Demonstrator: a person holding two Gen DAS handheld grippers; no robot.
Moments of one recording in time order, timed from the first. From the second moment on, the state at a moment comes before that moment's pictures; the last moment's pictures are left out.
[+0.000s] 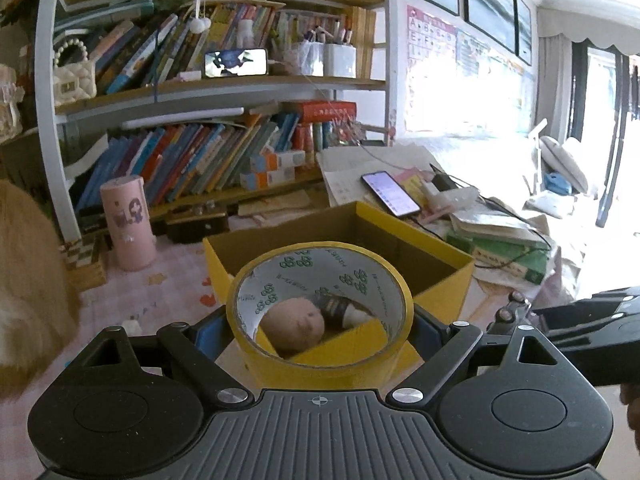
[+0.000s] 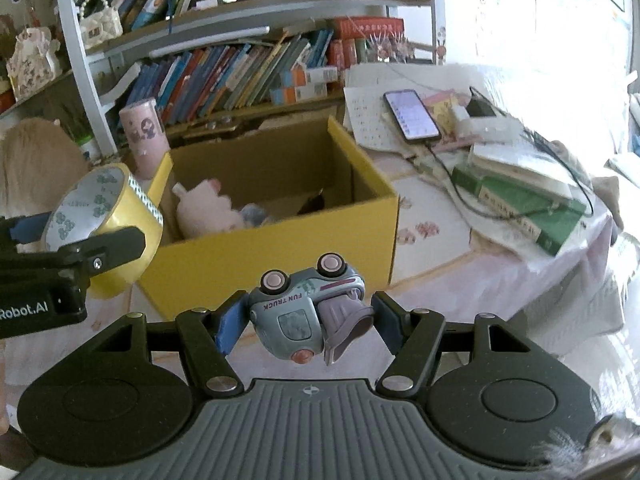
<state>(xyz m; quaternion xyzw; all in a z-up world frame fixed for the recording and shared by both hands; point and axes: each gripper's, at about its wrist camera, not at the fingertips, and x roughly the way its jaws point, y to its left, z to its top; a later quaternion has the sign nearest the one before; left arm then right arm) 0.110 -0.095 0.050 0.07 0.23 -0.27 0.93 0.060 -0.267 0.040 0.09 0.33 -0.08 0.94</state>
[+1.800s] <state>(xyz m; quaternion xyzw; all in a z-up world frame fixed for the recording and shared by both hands) 0.221 -0.183 -0.002 0.09 0.35 -0.21 0.91 0.284 -0.312 0.024 -0.03 0.39 0.11 0.91</state>
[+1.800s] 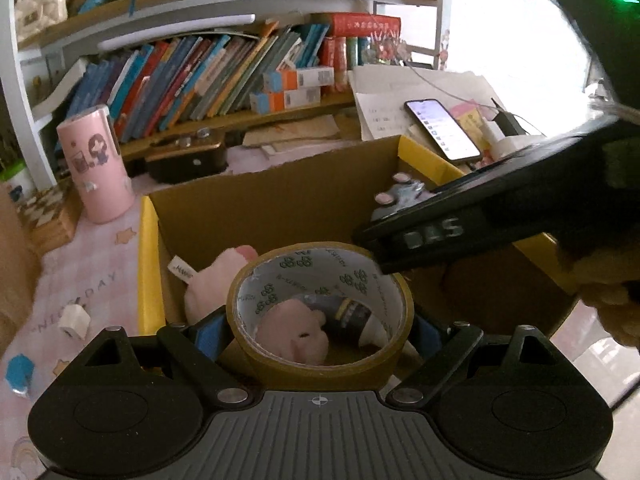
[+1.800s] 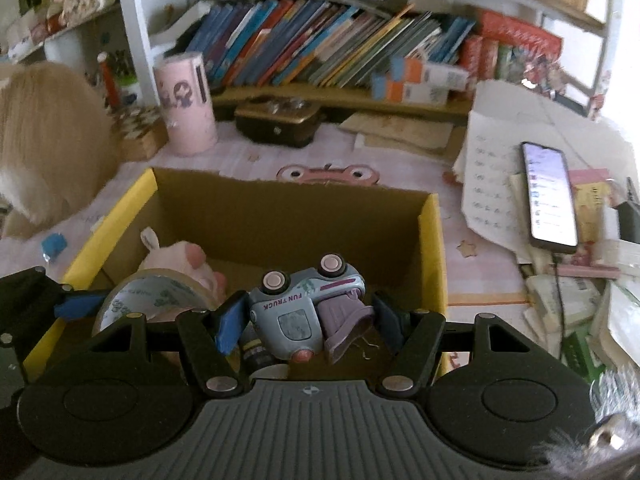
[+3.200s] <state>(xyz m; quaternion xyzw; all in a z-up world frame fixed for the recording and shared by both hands) 0.175 -0.162 0.031 0.09 0.27 -0.19 0.94 0.279 -0.302 0.042 -0.06 0.38 0.14 0.91</state>
